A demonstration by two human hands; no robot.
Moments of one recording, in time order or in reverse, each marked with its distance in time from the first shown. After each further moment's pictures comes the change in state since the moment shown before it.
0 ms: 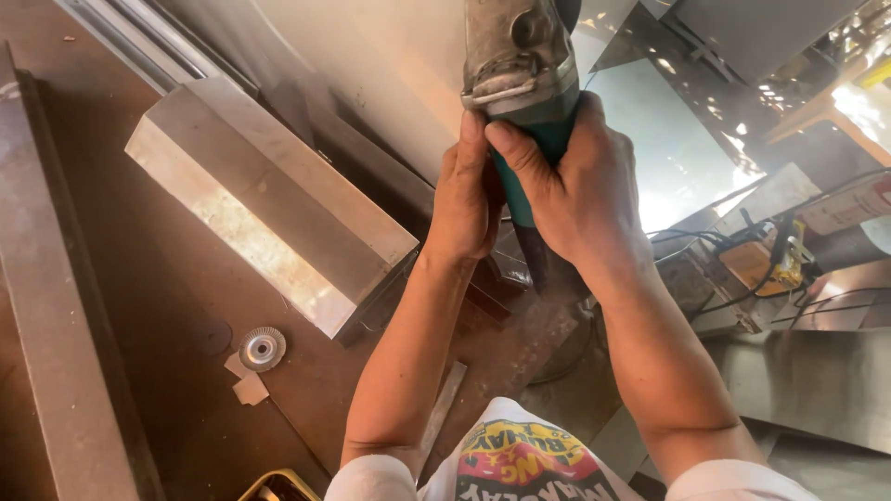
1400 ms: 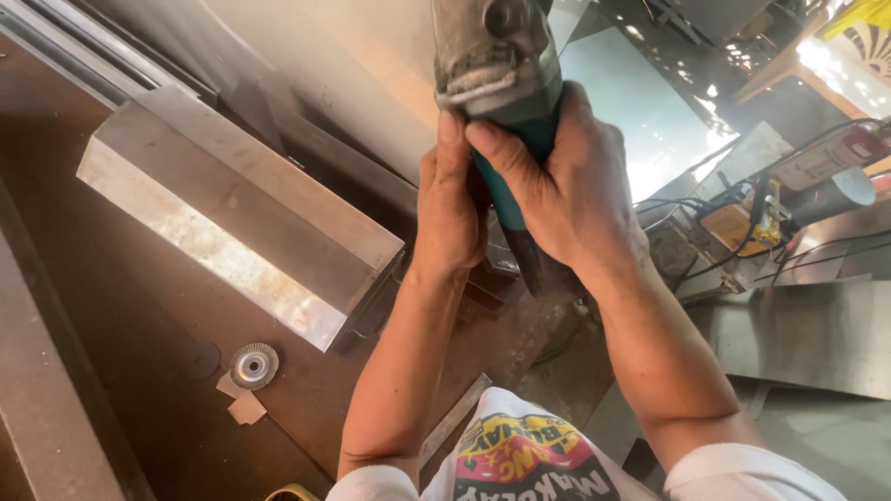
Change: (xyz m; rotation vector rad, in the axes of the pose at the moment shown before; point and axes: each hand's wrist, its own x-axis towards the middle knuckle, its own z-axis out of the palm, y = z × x) left_hand 0.002 0.002 0.000 0.053 -0.016 0.026; right_hand 0.004 0.007 0.004 0.027 0.018 -0.049
